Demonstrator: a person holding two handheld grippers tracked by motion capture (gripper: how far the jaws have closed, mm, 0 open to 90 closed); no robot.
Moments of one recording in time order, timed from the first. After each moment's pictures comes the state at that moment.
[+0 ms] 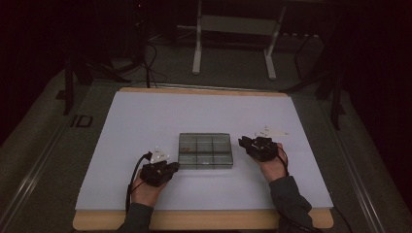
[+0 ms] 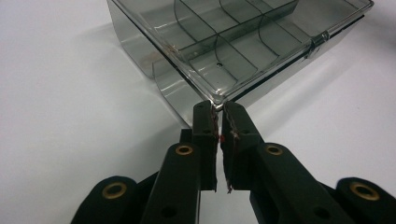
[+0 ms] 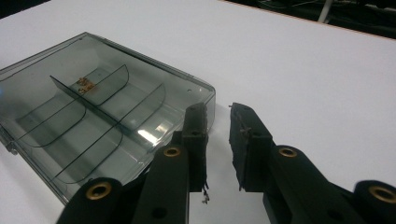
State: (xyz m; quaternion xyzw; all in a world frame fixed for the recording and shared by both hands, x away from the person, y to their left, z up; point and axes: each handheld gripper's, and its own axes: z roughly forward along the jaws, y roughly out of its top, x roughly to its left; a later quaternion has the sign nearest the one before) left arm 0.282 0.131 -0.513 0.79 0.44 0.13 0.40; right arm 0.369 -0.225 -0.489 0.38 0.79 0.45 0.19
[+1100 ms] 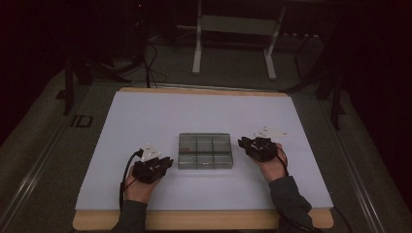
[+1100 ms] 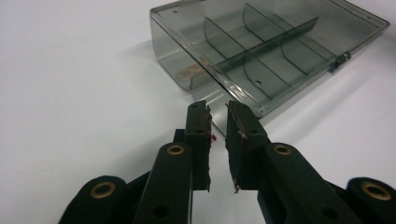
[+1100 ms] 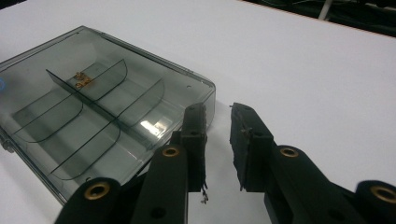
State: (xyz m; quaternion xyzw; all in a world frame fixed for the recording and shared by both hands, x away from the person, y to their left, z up) left arm 0.286 0.154 -0.509 0.78 0.44 0.17 0.41; right arm 0.370 -0.223 -0.492 0.38 0.79 0.44 0.19
